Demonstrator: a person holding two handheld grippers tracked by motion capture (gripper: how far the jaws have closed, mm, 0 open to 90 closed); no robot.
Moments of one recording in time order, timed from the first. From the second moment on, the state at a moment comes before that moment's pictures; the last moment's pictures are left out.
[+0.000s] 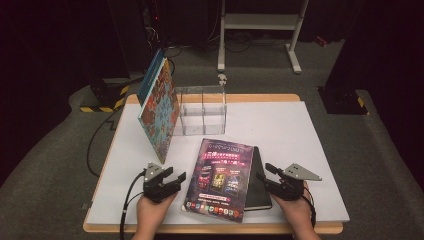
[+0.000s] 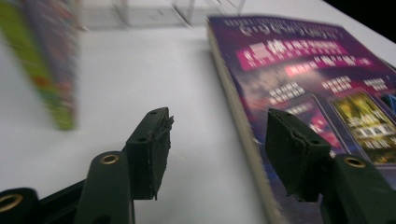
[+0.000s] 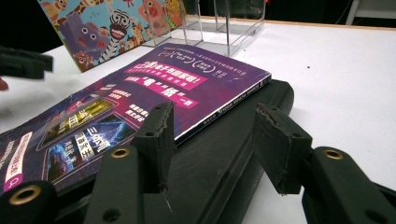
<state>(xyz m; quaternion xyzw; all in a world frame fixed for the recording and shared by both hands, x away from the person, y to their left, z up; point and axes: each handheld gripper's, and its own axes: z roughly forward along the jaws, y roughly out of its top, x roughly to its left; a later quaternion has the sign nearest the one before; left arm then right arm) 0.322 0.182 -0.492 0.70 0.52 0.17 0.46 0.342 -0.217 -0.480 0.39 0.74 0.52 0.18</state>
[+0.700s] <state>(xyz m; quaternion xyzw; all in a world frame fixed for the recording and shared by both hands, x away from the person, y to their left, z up) 0.338 0.148 -0.509 0.71 0.52 0.05 0.47 0.341 -0.215 -0.482 0.39 0.74 0.52 0.18</state>
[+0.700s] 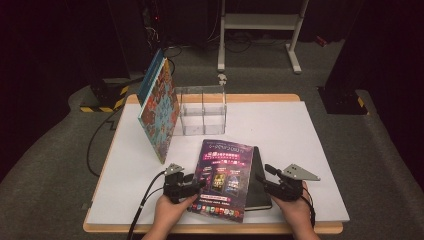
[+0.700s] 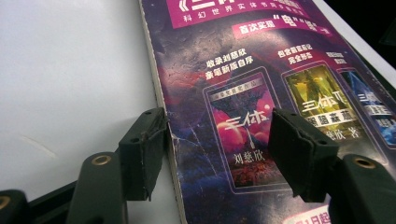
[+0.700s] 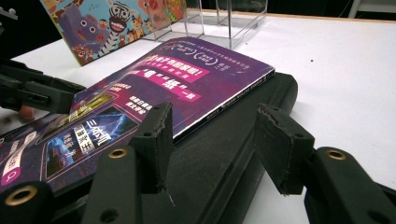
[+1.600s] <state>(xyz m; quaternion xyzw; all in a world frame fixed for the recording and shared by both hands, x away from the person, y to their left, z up) 0.326 0.112 -0.504 0.73 0.45 0.04 0.51 0.360 -0.213 -0.490 0.44 0.75 0.47 0.13</state>
